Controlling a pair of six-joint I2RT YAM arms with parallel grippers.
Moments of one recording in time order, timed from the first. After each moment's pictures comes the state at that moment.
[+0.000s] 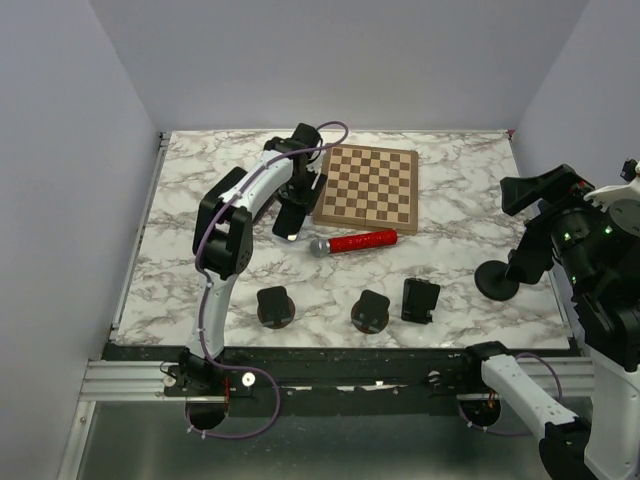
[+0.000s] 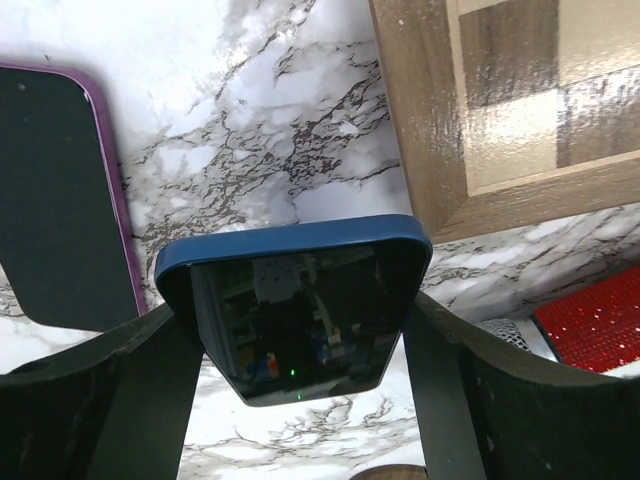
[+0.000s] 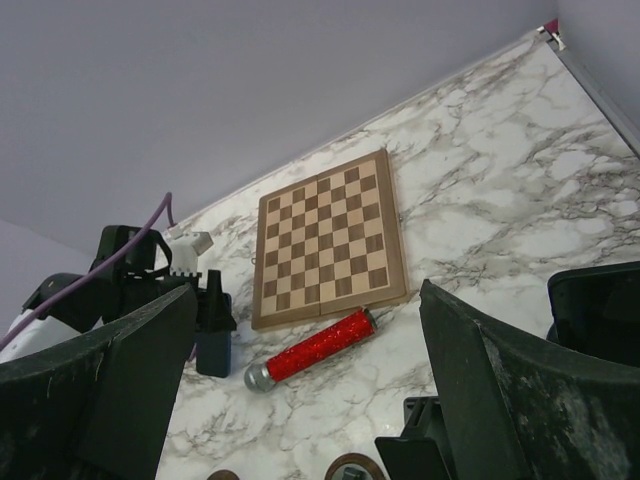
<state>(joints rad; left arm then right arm) -0.43 2.24 2.04 -1.02 -0.02 -0.02 0.17 0.80 1.57 -0.93 0.24 0.55</state>
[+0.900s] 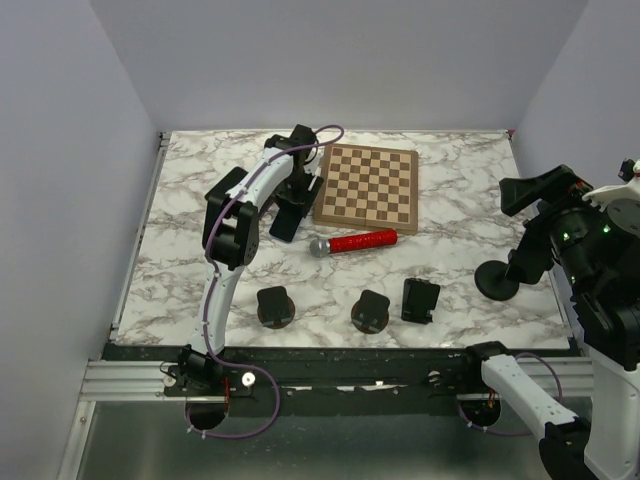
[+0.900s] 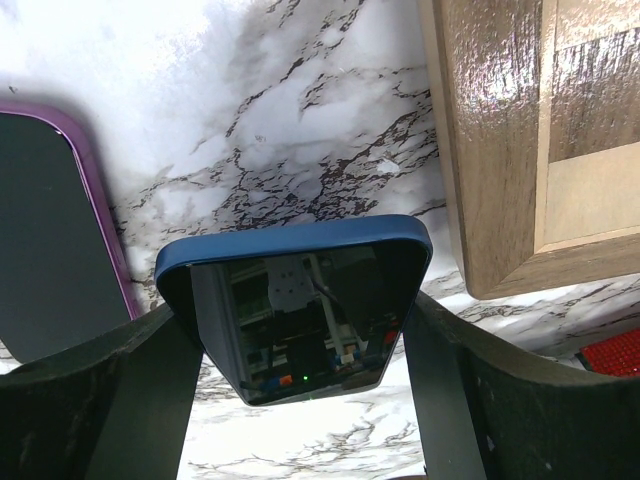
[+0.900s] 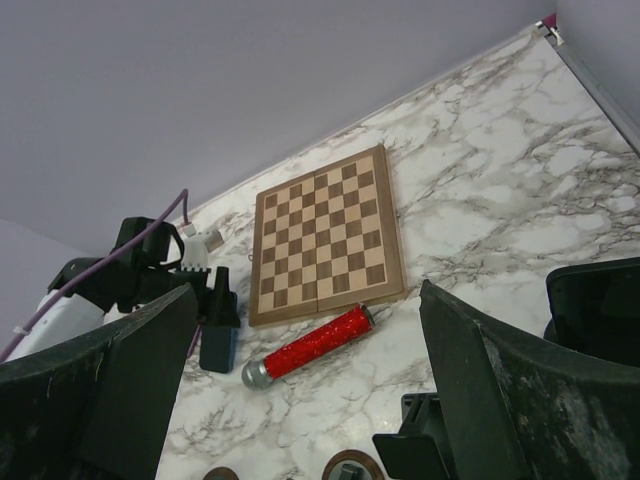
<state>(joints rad) -0.38 2.42 2.23 -1.14 0.01 0.02 0.17 0.80 1.56 -0.93 0.24 0.55</state>
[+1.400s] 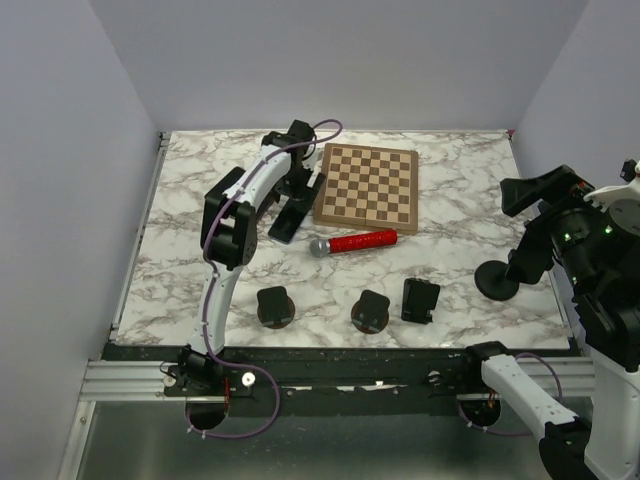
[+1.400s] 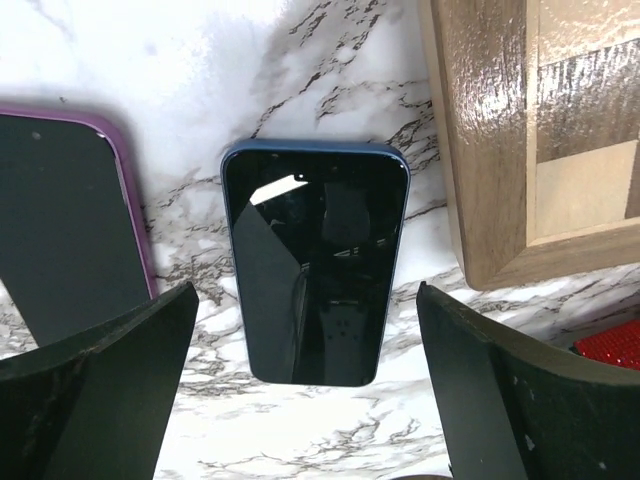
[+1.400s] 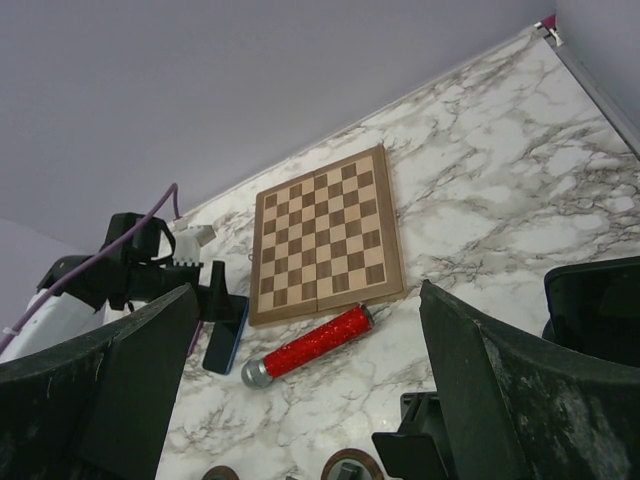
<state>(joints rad) -0.37 2.42 2.25 -1.14 0.02 0.03 0.17 0.80 1.58 -0.95 0.24 0.55</state>
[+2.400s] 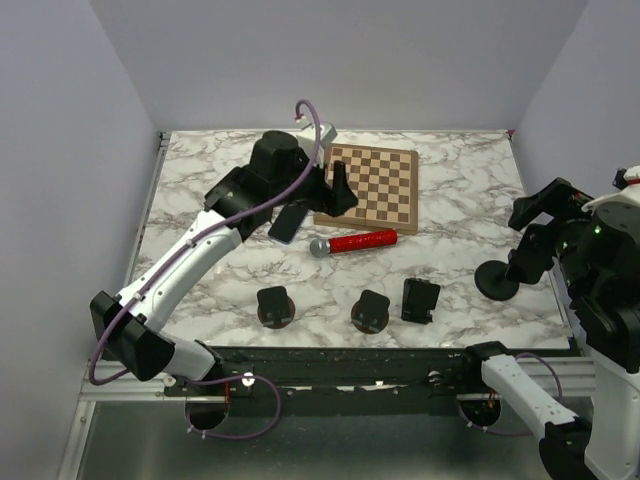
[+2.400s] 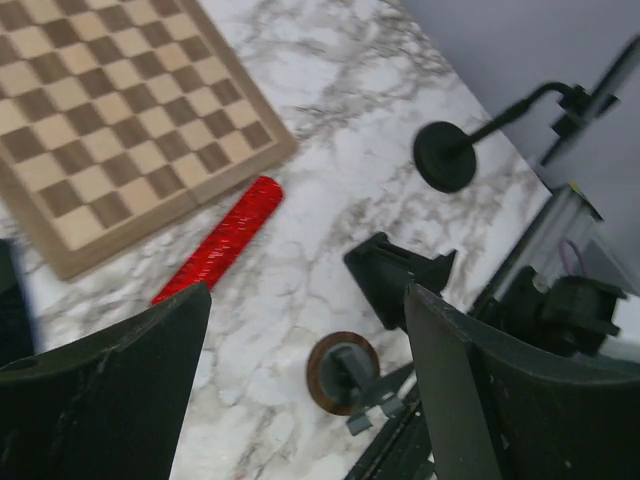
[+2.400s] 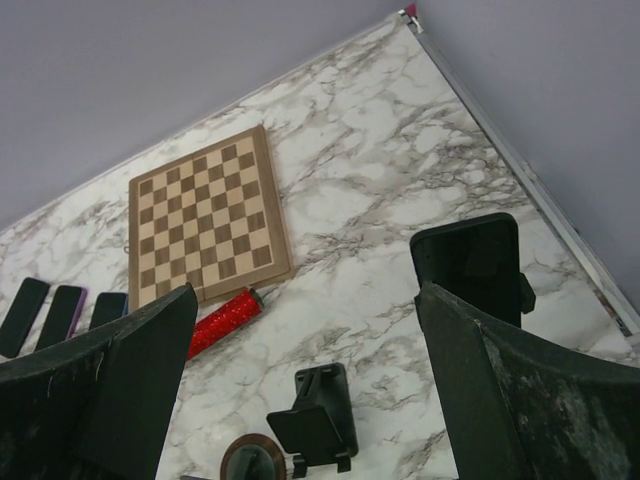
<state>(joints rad) -0.60 1.43 1.54 -0.55 0.30 -0.29 0.17 0.80 1.58 -1.08 0.40 0.43</state>
